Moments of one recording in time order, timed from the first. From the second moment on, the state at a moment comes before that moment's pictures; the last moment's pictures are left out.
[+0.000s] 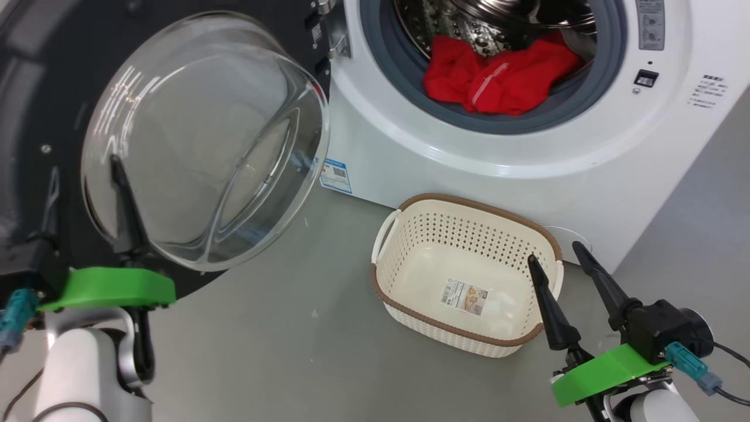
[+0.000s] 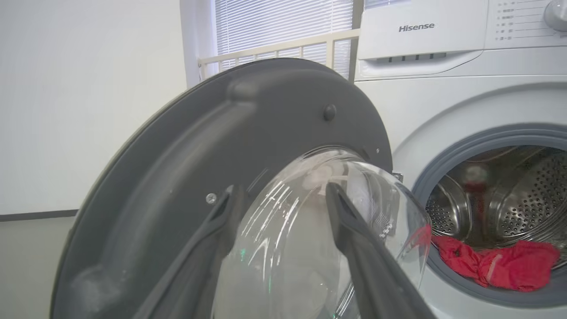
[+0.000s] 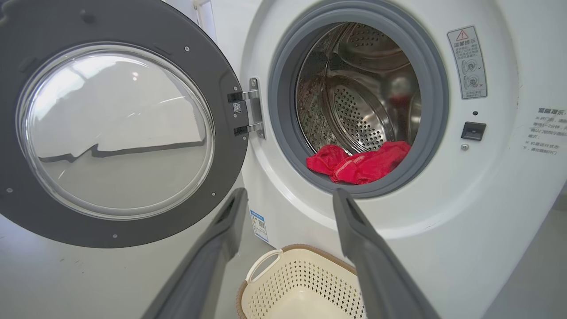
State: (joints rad) left arm -0.46 0.04 0.18 0.33 -0.15 0.01 -0.26; right arm -0.07 -0.05 0.07 0.13 0.20 0.12 -0.21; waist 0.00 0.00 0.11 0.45
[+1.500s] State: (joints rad) left arm -0.24 0.07 -0.06 0.30 -0.31 -0.09 -0.25; right arm -0.06 -0.05 -0.04 0.10 0.22 0.12 -0.26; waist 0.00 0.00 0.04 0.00
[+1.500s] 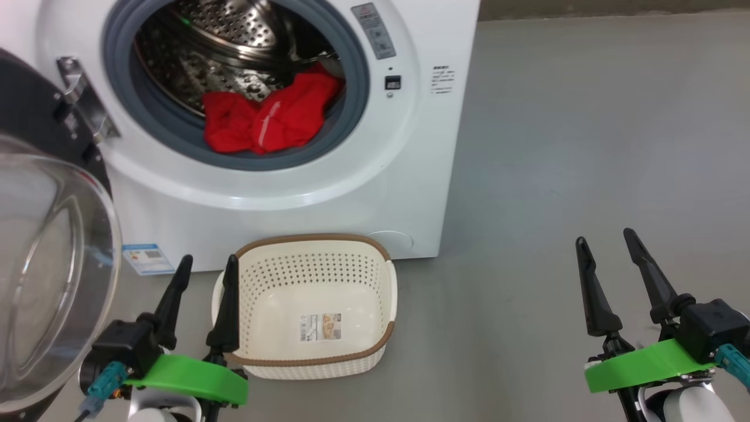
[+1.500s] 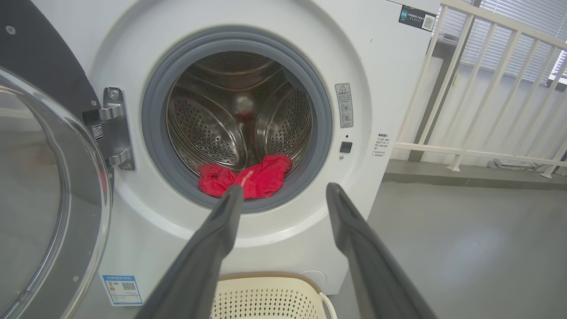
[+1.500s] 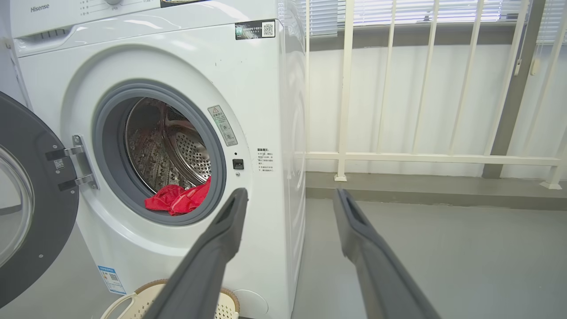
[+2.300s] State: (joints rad) left arm -0.14 0.07 -0.05 0.27 -0.25 -0.06 -0.25; right arm 0.00 -0.05 -0.04 0.09 0.22 0.12 -0.26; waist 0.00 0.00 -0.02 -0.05
